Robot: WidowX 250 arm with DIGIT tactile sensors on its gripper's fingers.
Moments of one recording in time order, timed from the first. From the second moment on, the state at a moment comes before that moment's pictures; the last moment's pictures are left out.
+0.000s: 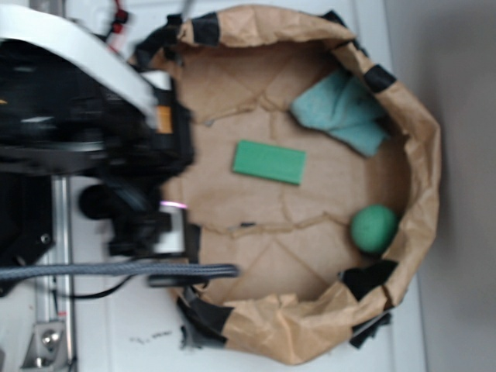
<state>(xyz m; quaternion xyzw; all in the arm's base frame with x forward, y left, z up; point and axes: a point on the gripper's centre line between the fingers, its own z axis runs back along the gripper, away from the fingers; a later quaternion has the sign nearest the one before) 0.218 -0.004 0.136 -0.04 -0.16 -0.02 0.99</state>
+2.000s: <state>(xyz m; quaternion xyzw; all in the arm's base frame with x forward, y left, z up) 0.348 -0.044 0.043 -0.02 -0.22 -0.17 0.96</state>
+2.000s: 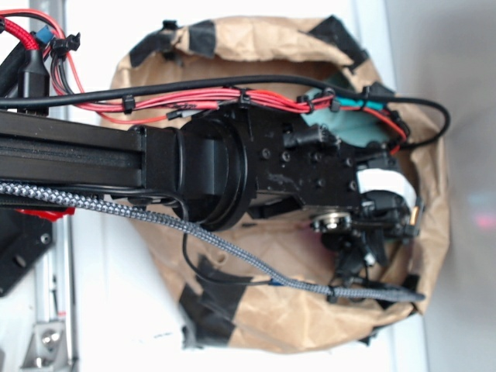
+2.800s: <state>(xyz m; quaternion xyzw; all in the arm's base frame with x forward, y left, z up) 0.264 -0.003 0.160 0.00 -0.17 -0.04 0.98</state>
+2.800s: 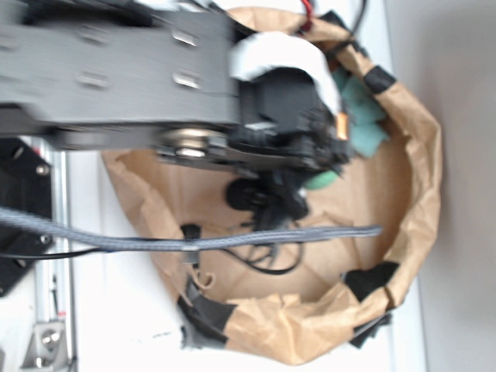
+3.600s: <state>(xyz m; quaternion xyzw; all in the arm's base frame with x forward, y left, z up) 0.239 0.000 0.179 -0.02 -0.10 0.05 0.99</state>
